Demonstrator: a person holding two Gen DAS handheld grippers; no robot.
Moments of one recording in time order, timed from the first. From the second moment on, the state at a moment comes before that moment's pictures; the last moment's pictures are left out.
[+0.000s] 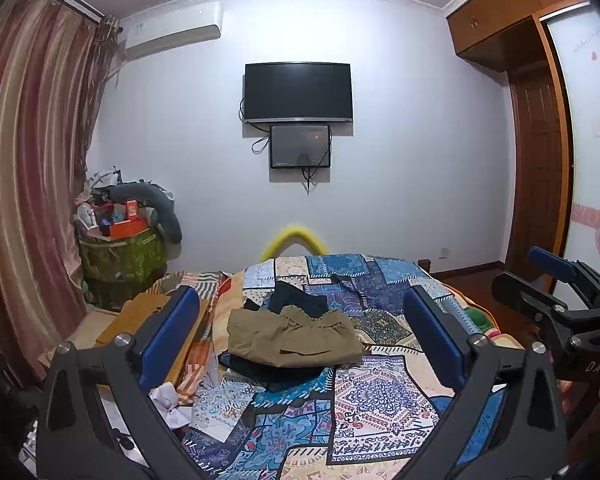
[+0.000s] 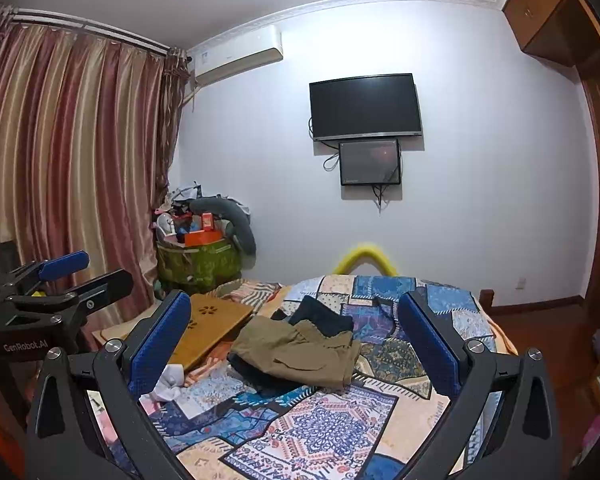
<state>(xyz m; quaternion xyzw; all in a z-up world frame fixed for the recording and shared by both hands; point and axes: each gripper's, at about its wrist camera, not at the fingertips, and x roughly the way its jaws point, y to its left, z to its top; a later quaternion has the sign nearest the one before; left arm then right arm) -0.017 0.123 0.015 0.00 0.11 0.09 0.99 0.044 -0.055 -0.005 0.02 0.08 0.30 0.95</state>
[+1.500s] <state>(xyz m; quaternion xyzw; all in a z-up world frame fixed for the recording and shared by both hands) -0.005 0.125 0.008 -0.01 0.13 0.06 0.99 0.040 -0.063 -0.004 0.03 0.10 0.29 0.95</state>
